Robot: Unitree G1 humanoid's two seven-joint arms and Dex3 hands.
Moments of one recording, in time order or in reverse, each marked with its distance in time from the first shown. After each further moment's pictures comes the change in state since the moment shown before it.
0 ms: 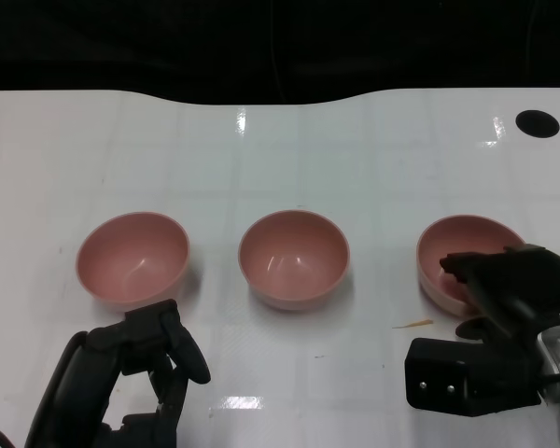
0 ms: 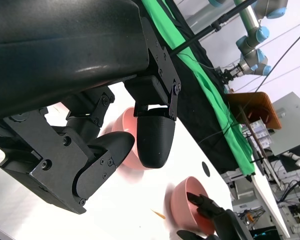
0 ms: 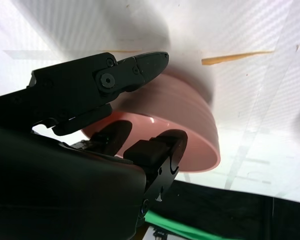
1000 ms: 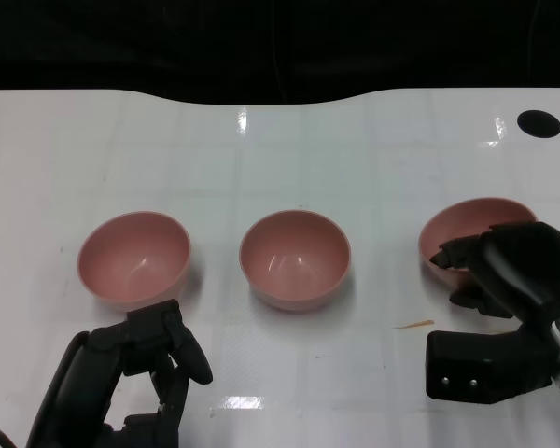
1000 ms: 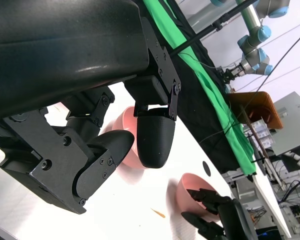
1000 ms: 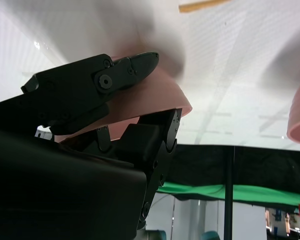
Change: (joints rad) left arm 0.006 -0.003 -0.004 -0.022 0.004 0.021 0.000; right arm -0.135 -0.045 0.024 0.289 0.121 -0.336 -0.371
